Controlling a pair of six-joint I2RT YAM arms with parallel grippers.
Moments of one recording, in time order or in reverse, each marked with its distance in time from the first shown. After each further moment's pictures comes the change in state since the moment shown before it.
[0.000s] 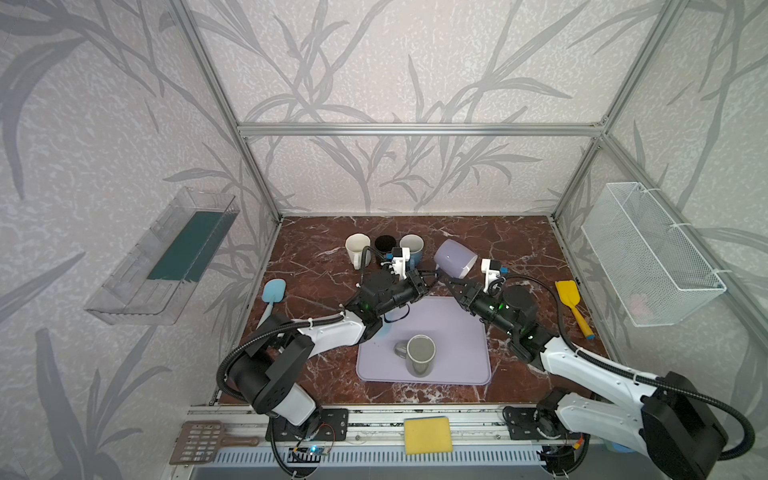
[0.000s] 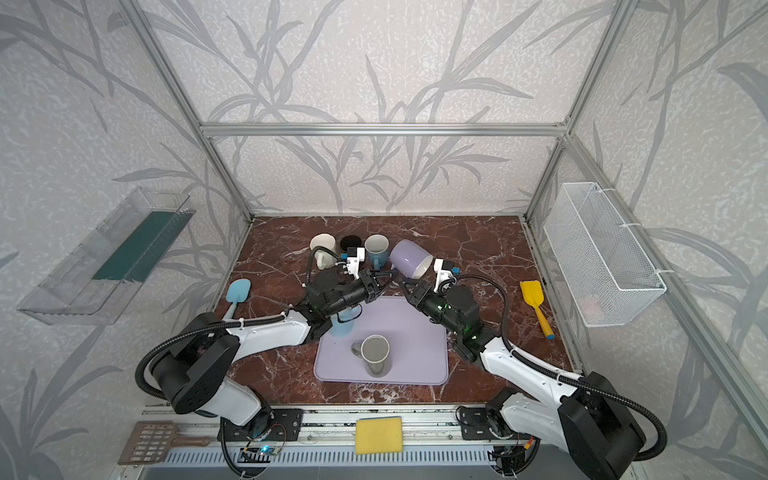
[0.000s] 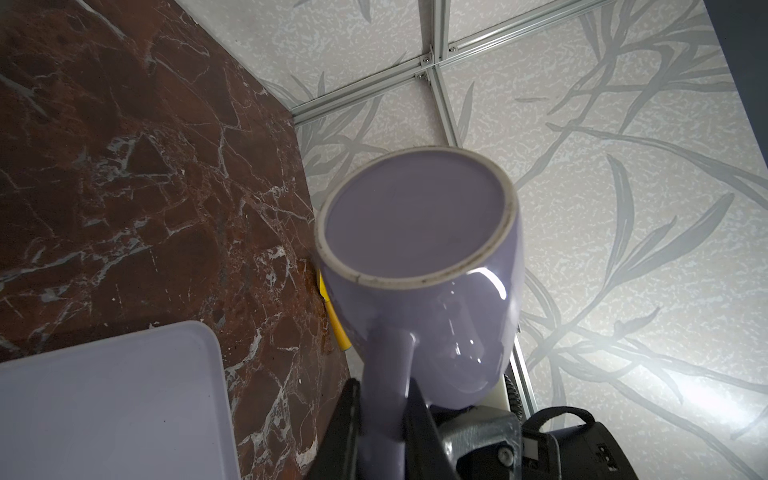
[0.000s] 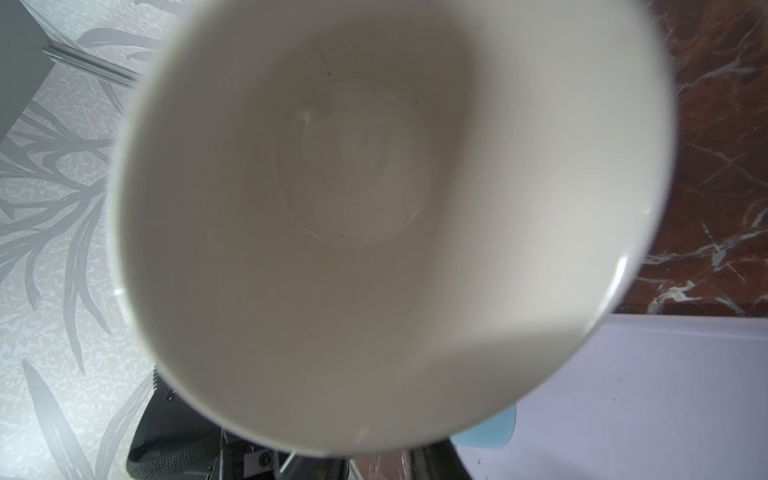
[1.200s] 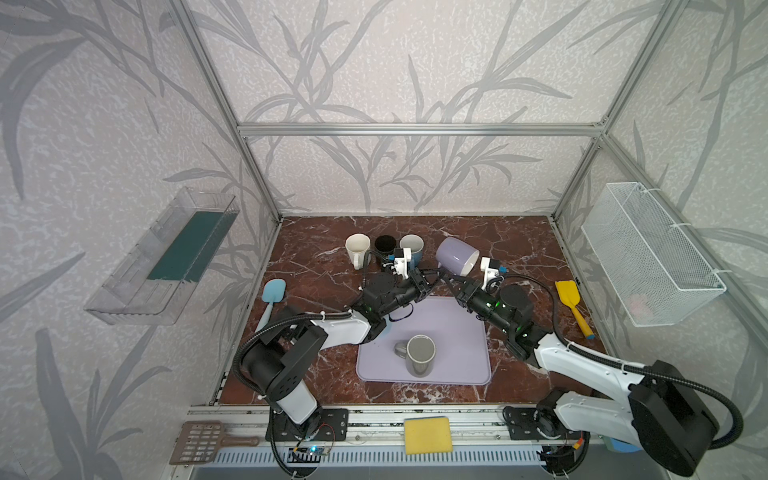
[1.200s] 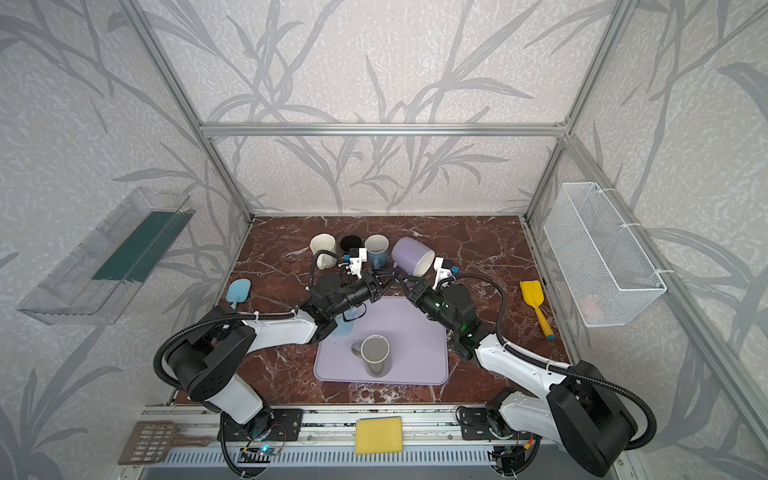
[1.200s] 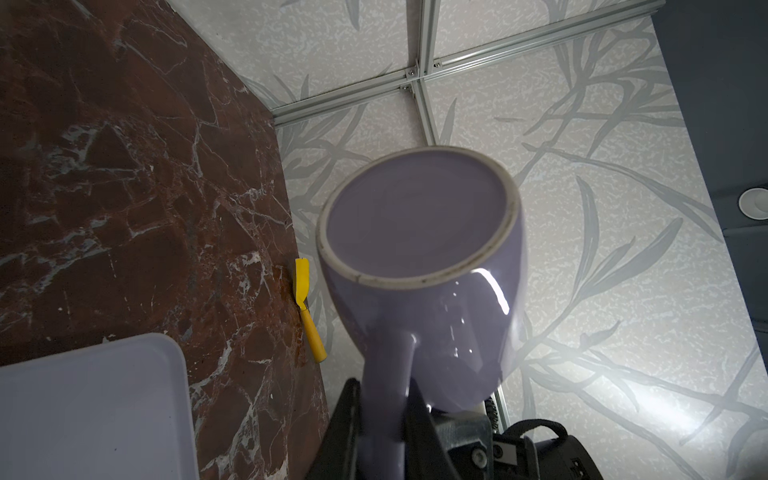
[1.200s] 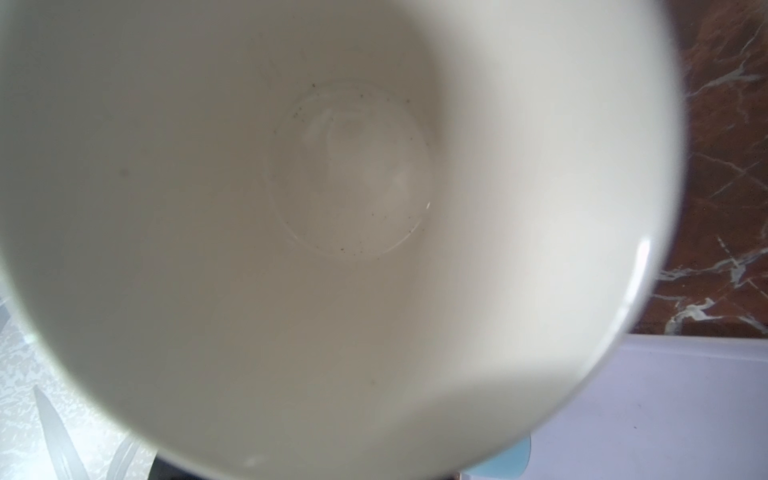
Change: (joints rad) left arm -0.021 0.072 0.001 0.145 -0.017 -0.095; right arm 0.001 0.063 0.000 0.094 0.053 0.038
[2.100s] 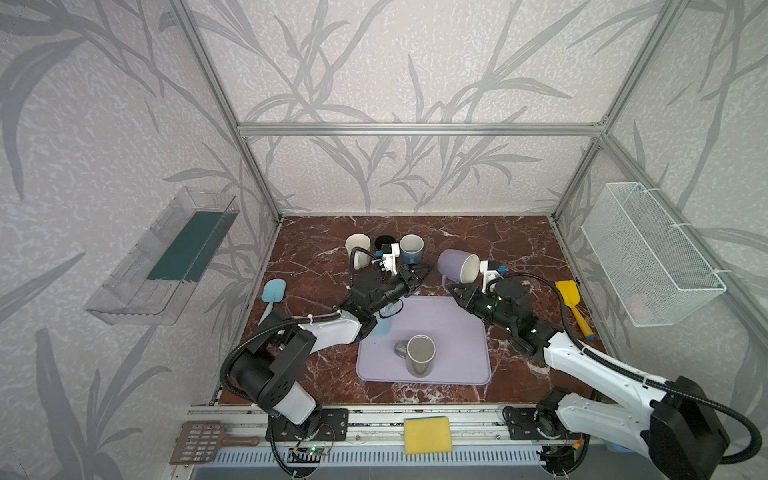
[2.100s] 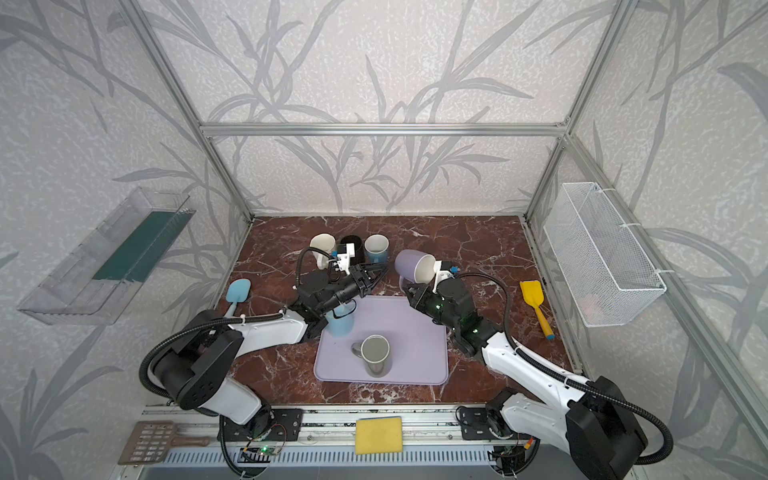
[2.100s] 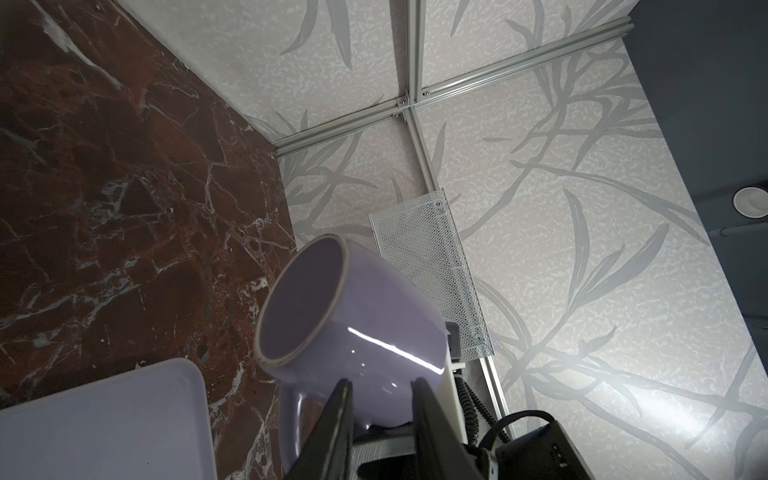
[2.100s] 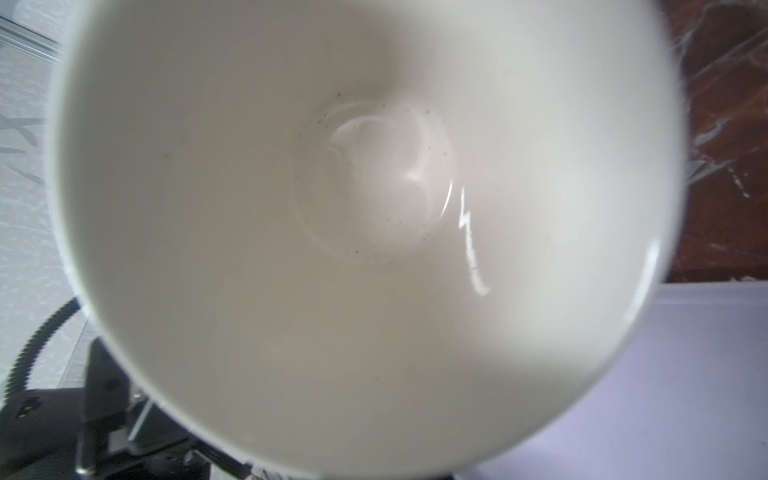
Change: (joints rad) left arm 0.084 -0.100 -0.040 -0.048 0.026 0.059; right arm -0.002 -0.076 0.109 -0.482 0.029 -0.201
